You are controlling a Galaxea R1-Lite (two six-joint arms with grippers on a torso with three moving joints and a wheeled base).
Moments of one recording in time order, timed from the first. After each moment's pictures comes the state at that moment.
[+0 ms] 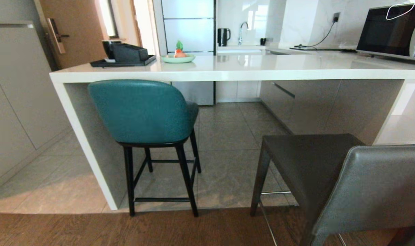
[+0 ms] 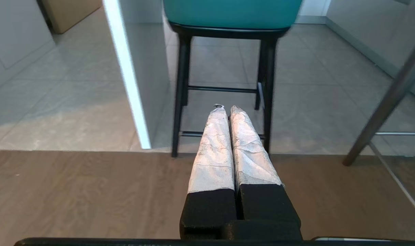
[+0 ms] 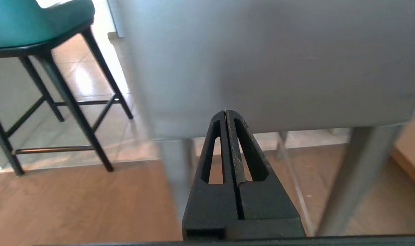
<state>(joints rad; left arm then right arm) 0.00 0.00 -0.01 0.02 0.00 -0.01 0.00 0.00 0.00 -0.01 0.00 0.01</state>
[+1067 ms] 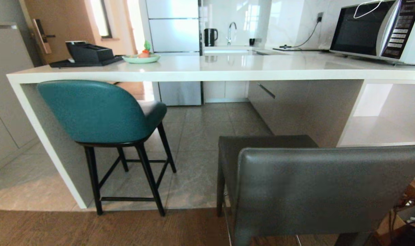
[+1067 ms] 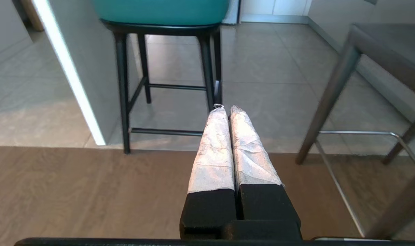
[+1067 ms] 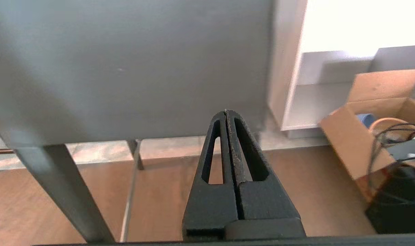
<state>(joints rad) 0.00 0.00 -0.01 0.02 0.00 -0.01 0.00 0.00 0.00 -0.01 0.00 0.01</state>
